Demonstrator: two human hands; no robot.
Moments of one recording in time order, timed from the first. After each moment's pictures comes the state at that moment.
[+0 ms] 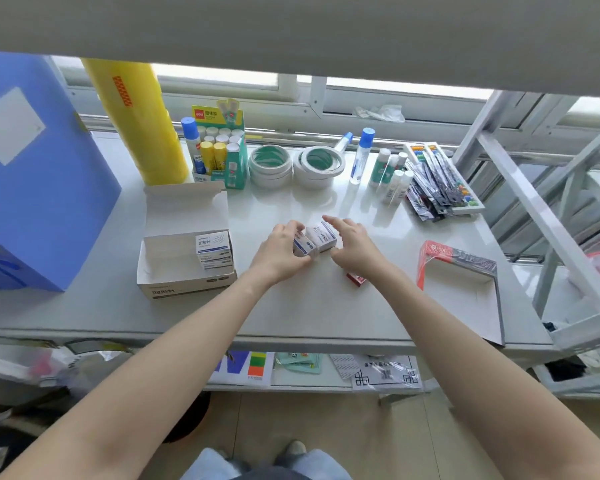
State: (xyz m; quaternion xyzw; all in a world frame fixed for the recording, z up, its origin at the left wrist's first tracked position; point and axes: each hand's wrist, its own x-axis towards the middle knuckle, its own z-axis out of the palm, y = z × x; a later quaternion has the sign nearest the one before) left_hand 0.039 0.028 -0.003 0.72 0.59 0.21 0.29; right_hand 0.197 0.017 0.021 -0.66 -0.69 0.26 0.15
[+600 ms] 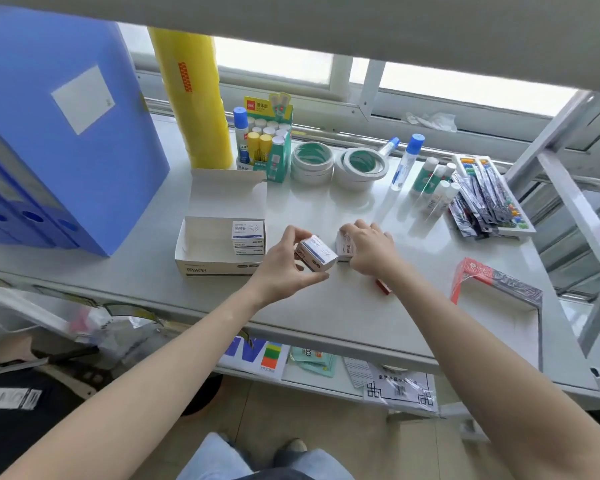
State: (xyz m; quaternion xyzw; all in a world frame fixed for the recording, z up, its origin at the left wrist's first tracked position) left_hand -0.001 -0.023 0.007 0.65 0.55 0.34 0.40; right_hand 0.177 0.038 0.013 -0.62 -0.77 0.13 -0.02
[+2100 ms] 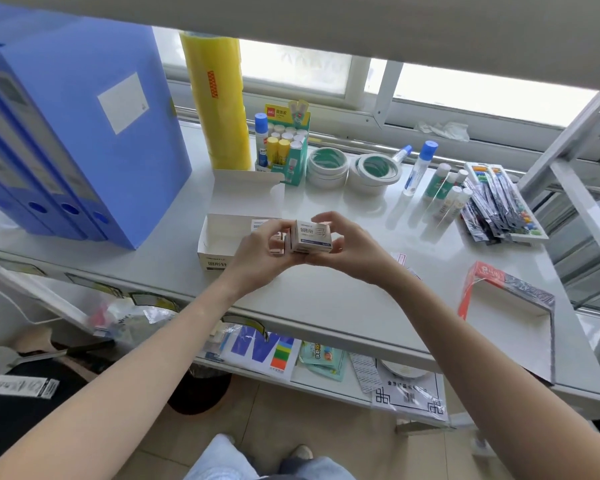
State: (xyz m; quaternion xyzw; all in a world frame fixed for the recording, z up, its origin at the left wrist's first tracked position) left_hand -0.049 -0.047 0.038 0.63 0.54 0.41 0.38; right_hand 0.129 -0.020 0.067 -0.48 -0.74 0.42 0.23
